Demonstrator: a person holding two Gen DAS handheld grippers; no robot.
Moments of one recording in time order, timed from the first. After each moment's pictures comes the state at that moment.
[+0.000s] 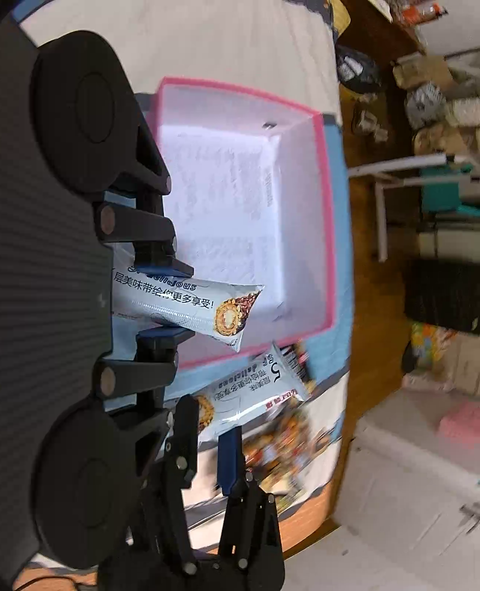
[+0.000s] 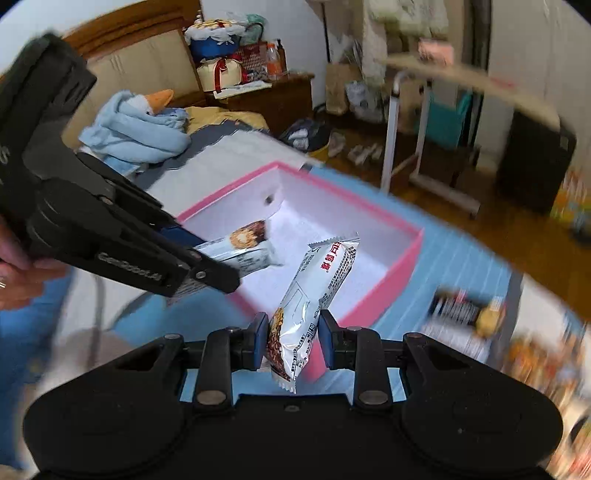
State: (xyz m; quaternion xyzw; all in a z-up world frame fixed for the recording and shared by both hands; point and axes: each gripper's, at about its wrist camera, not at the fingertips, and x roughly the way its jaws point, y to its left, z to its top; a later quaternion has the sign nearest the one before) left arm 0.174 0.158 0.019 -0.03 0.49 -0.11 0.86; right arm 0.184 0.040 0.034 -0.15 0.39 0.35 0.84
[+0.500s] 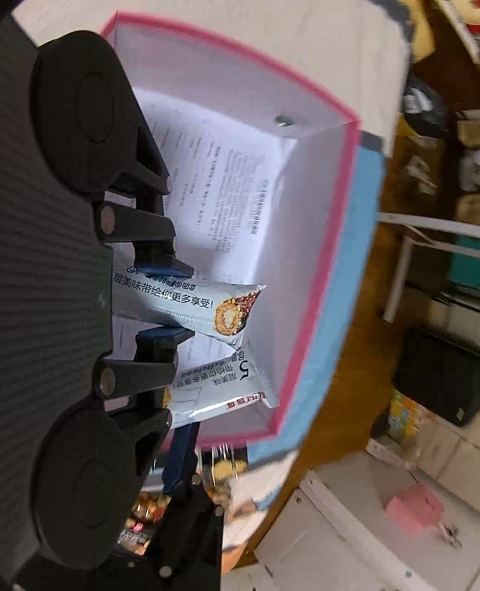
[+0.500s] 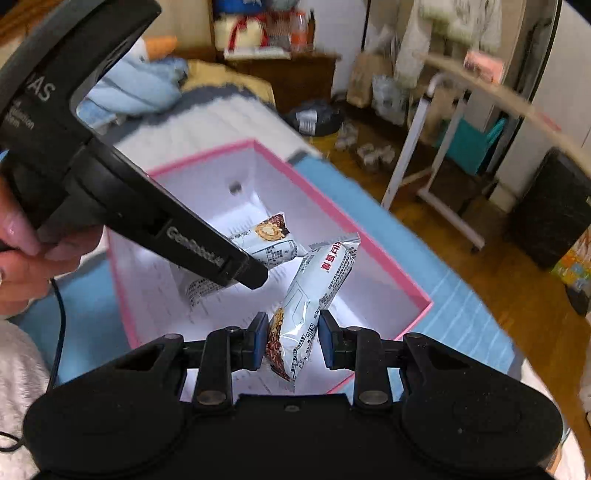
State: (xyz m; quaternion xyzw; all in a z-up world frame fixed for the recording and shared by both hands) left arm 0.282 0.188 -0.077 -0.15 0.52 -0.03 0.84; right arm 0.281 0.092 -0.032 -0.23 0.43 0.37 0.79
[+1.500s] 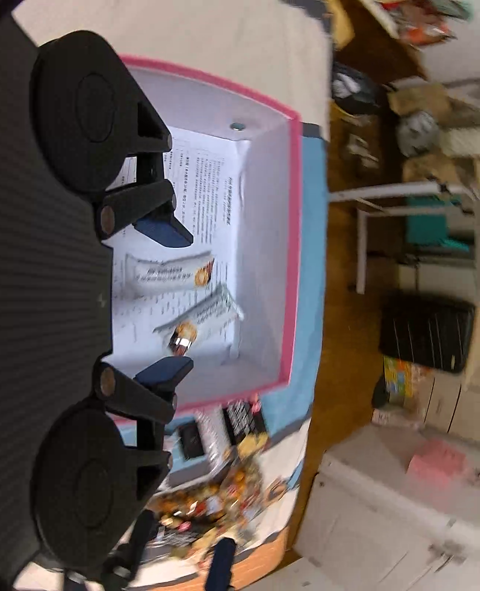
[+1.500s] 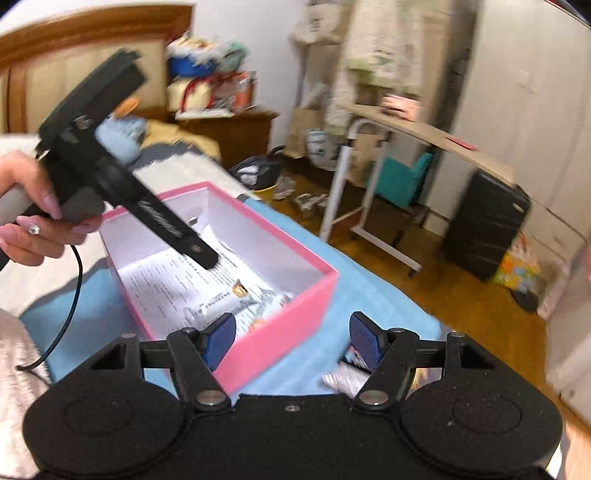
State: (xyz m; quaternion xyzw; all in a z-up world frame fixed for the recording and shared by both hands) left arm 0.229 0.149 -0.020 -0.03 0.46 -0.08 0.88; right arm 0.174 -0.034 0.032 -0.16 0.31 0.28 0.89
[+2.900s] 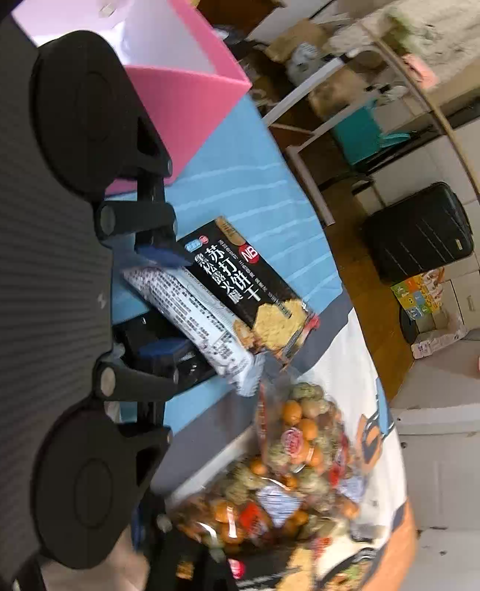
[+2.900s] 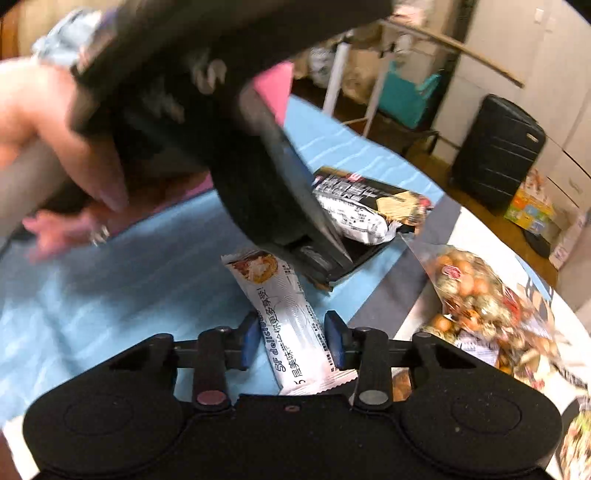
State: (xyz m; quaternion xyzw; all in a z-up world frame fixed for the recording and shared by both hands) left arm 0.282 -0.073 -0.143 0.20 0.41 -0.12 0.88; right arm 0.204 -0.100 -0.123 -0.19 0.39 0.30 0.85
